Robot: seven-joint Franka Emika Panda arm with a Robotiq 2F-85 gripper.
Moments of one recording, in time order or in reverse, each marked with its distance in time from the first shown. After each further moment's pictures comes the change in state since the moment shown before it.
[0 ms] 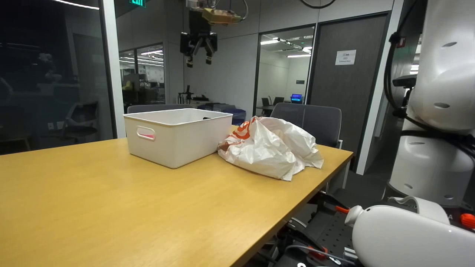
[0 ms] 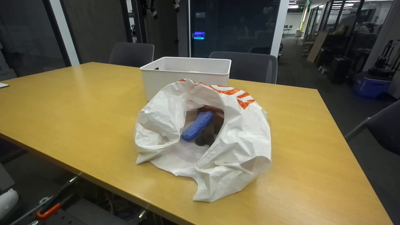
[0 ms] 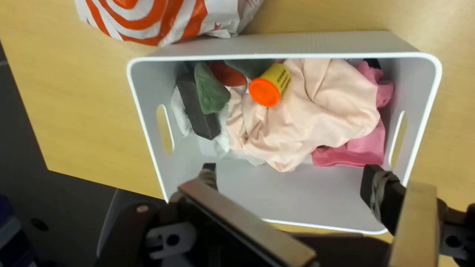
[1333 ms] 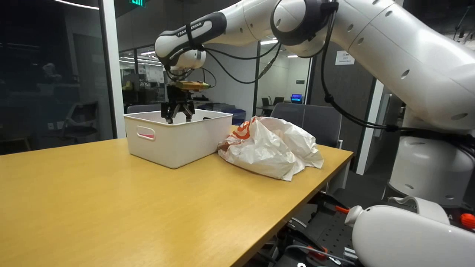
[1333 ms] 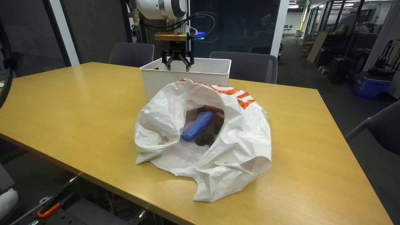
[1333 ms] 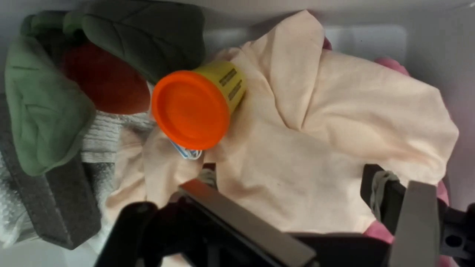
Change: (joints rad) arm 0.034 0.777 -0.073 0.706 0.219 -0.259 -0.160
